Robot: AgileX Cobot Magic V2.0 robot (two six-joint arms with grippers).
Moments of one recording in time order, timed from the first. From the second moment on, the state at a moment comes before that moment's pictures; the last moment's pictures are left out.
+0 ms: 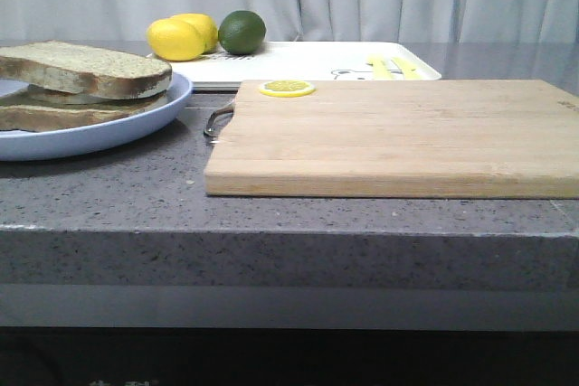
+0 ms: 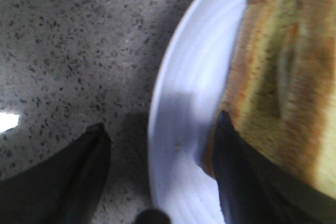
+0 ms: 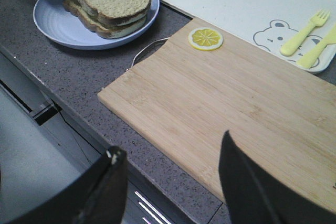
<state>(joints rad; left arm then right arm) 0.20 1.64 -1.22 -0.52 0.95 0.24 0.47 0.68 -0.85 0.23 0.74 -0.24</state>
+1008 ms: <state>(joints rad) 0.16 1.66 -1.38 -0.58 1.01 0.25 0.47 0.68 -0.85 0.23 0.74 -0.24</state>
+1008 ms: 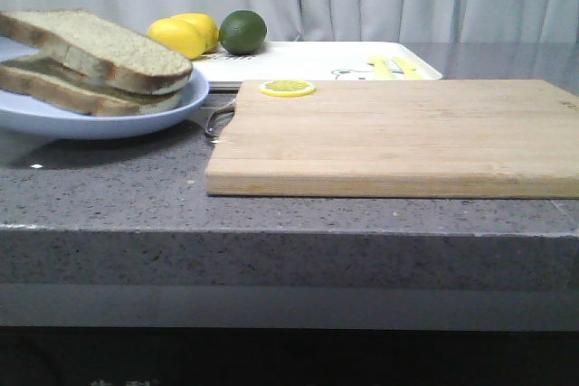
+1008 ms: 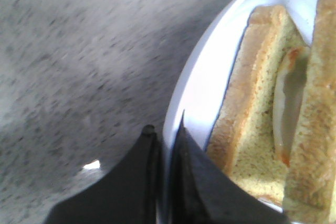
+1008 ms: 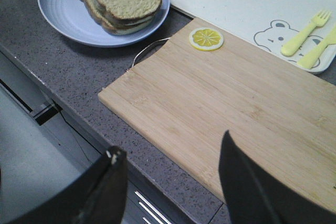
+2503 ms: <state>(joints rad) -0.07 2.23 -2.06 -0.68 0.99 -0.11 0.47 0.68 -0.85 0.23 0.74 -0.24</state>
